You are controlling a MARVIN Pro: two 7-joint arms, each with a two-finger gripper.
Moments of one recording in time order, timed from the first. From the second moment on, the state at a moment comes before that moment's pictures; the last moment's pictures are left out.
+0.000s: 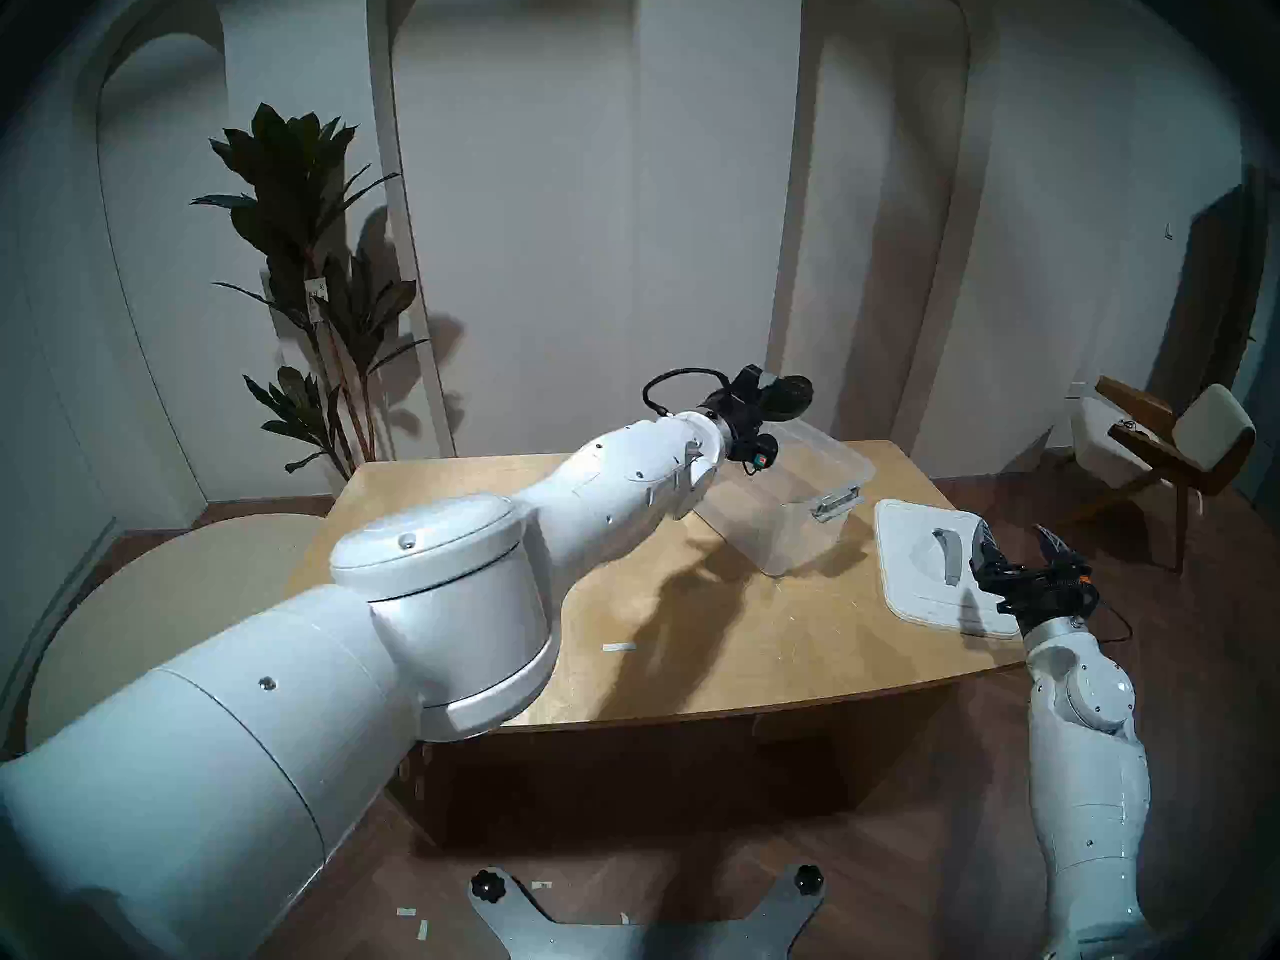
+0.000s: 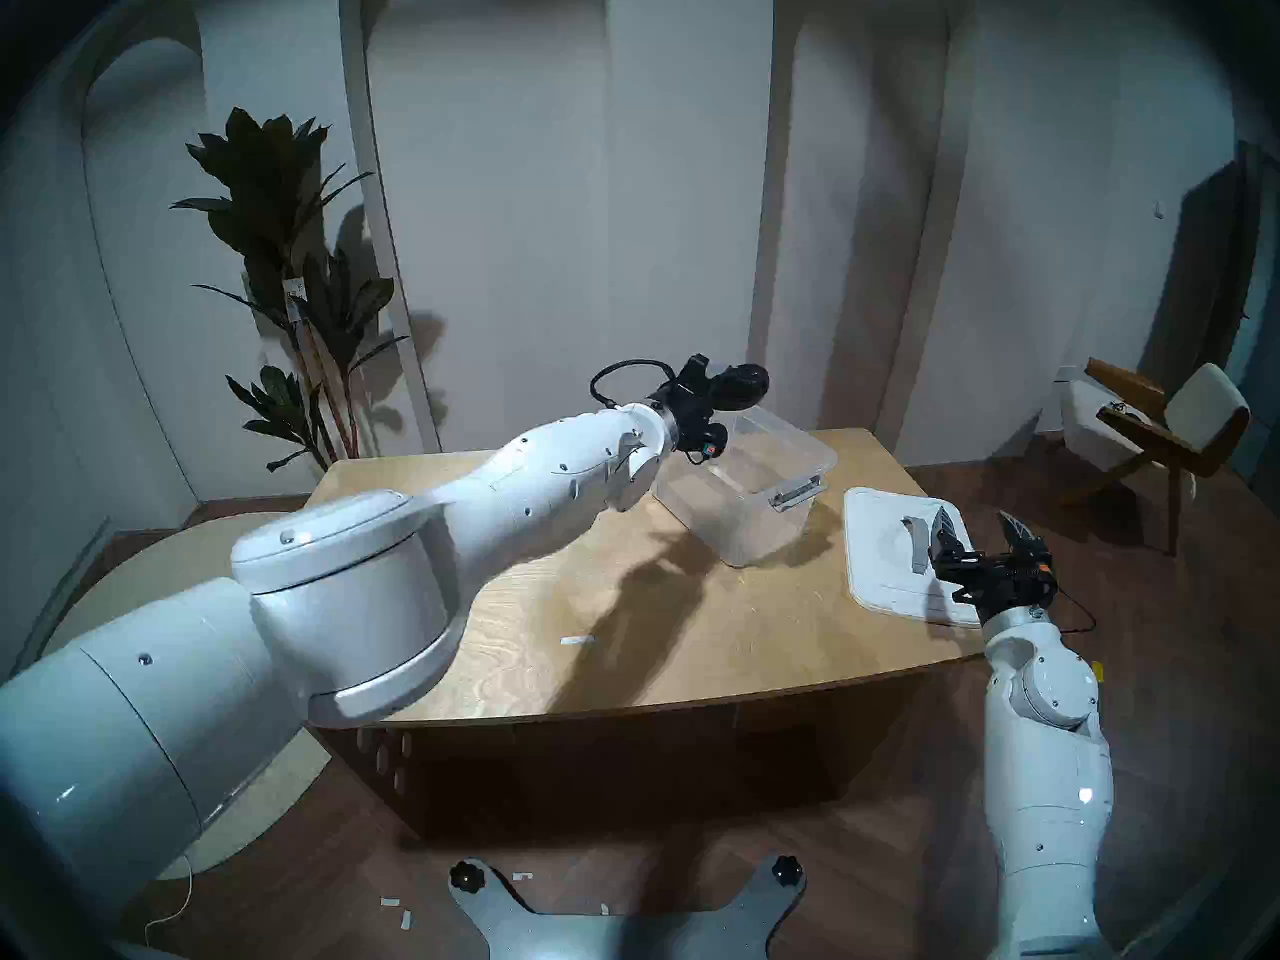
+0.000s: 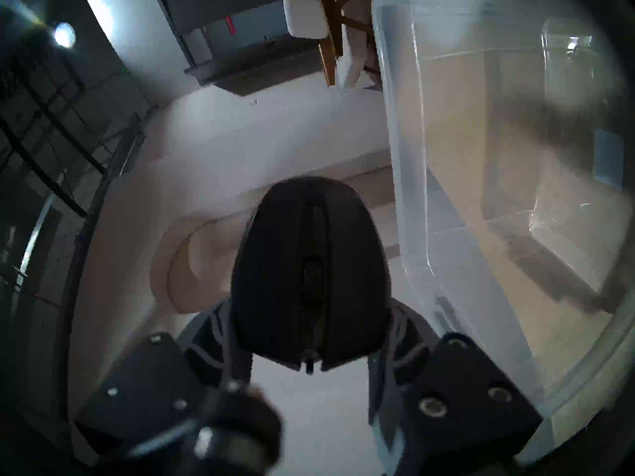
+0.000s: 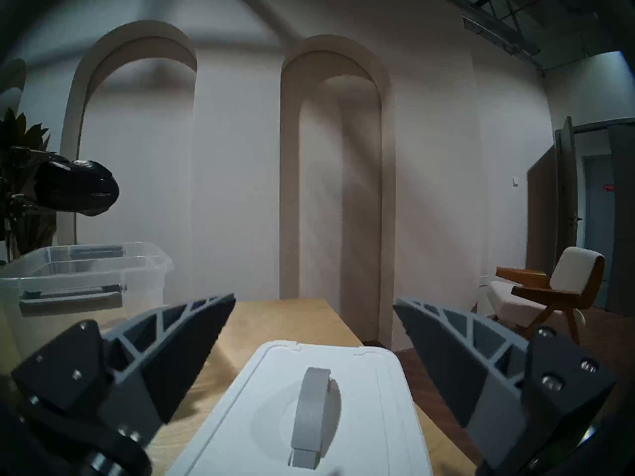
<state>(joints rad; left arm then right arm) 0.37 -1.75 -0.21 -0.30 0.74 -0.09 0.30 -1.60 -1.30 2.03 -1.41 0.30 -0.21 0.33</state>
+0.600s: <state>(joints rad) 0.36 -1.80 -0.35 -0.16 0.57 -0.11 0.23 -1.60 -1.30 2.03 -1.41 0.30 -0.21 0.33</state>
